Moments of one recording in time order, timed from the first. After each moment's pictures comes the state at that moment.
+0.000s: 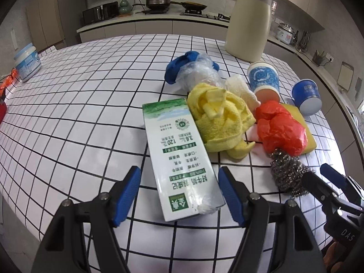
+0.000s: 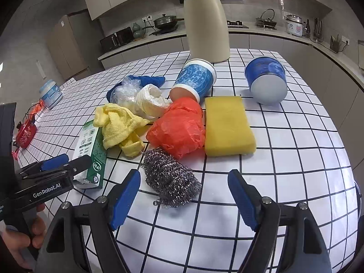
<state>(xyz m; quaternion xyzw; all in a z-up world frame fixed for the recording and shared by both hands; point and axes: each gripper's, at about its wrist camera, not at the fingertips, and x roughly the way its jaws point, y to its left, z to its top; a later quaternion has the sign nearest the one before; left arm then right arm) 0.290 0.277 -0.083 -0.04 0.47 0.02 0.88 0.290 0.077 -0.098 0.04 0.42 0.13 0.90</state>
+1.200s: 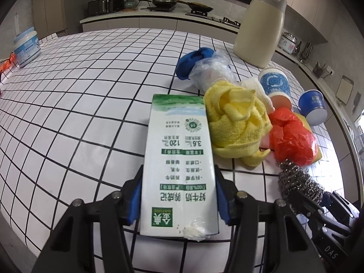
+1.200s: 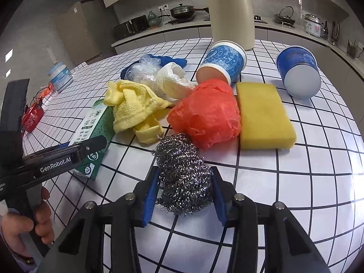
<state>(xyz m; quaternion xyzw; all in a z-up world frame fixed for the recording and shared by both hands) 0.295 0.300 -0.095 -0.08 0.46 0.01 0.89 0.296 0.109 -0.122 0.02 0.44 0.18 0.88</state>
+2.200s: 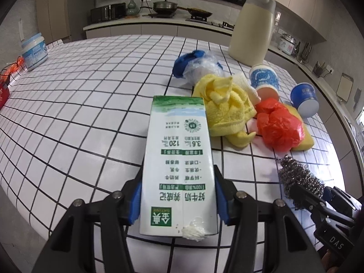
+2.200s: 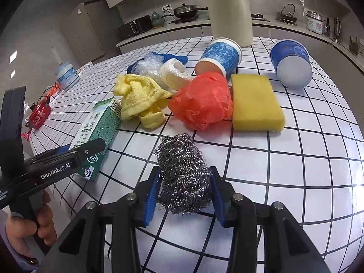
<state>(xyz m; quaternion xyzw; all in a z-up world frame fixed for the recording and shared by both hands) 0.256 0.284 -0.083 -0.07 0.44 0.02 0.90 0.271 0.091 -0.117 0.02 0.44 0.19 0.88</state>
